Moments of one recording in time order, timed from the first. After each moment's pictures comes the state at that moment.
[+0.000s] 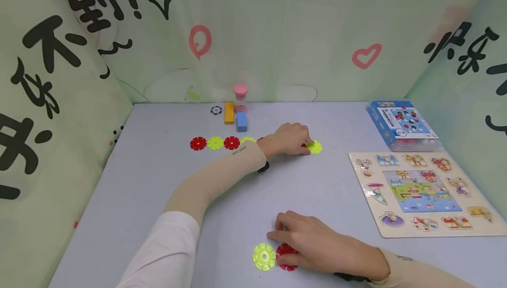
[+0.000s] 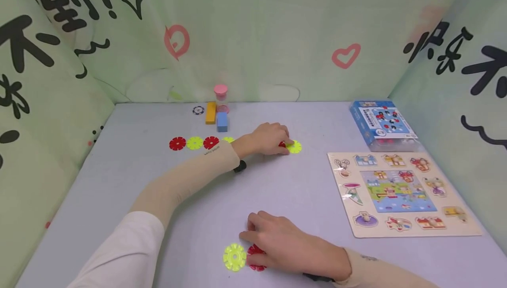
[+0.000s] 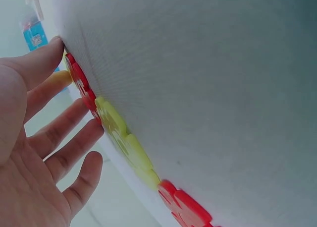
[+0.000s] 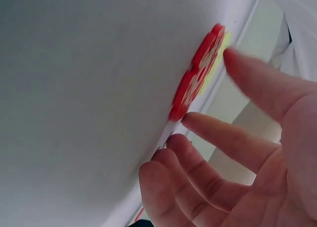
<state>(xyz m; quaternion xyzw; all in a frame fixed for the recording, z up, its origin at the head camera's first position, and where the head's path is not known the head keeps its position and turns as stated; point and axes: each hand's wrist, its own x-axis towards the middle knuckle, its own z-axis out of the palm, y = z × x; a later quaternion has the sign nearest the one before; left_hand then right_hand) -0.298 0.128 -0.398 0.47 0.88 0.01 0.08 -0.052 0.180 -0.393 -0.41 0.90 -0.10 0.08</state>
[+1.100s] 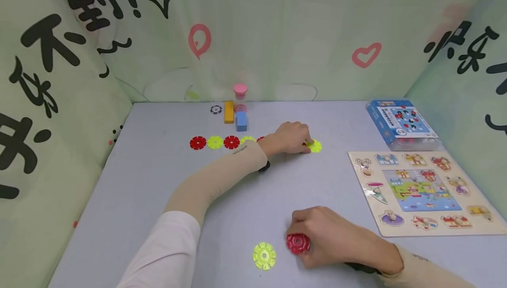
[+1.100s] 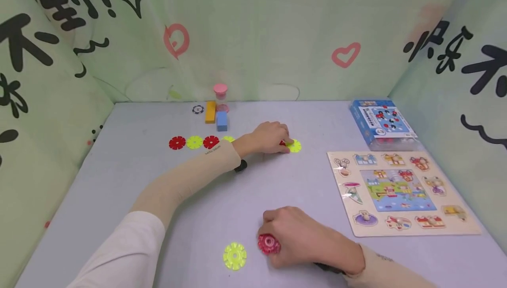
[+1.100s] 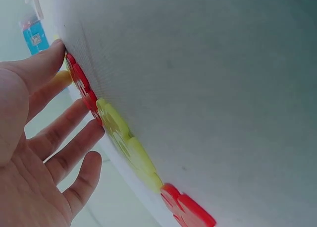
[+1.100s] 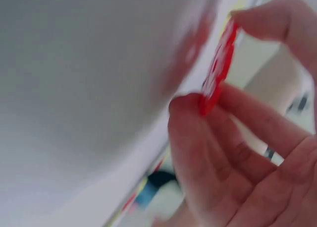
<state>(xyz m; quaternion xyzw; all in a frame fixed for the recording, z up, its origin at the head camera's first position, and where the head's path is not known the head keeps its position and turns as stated) -0.299 0.129 -0.399 0.46 0.88 0.03 0.08 -0.064 0.206 -0.382 -0.38 0.91 -0.15 0.08</state>
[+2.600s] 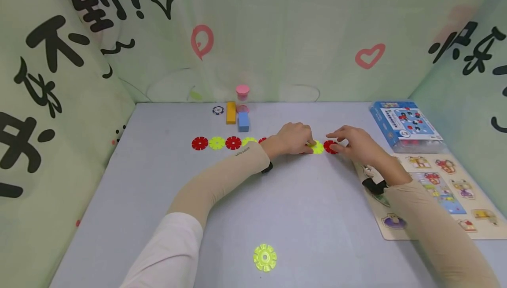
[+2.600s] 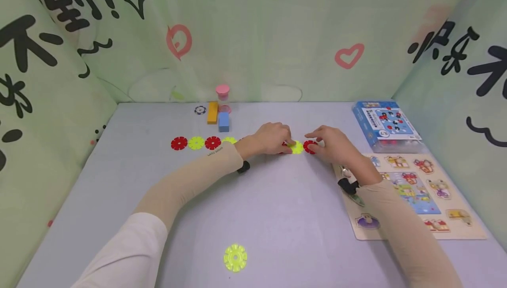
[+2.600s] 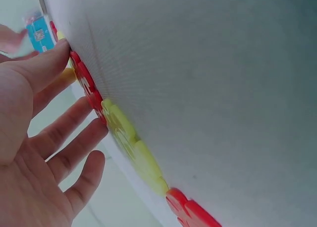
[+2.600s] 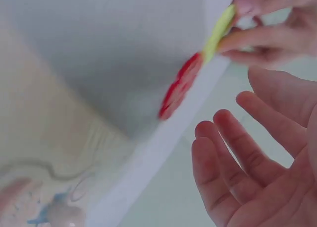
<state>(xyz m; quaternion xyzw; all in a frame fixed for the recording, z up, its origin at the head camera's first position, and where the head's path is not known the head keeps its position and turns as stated) -0.301 0.133 -0.402 0.46 0.88 0.04 0.07 -0.221 0.332 -0.379 -0.18 0.97 -0.15 0.01</state>
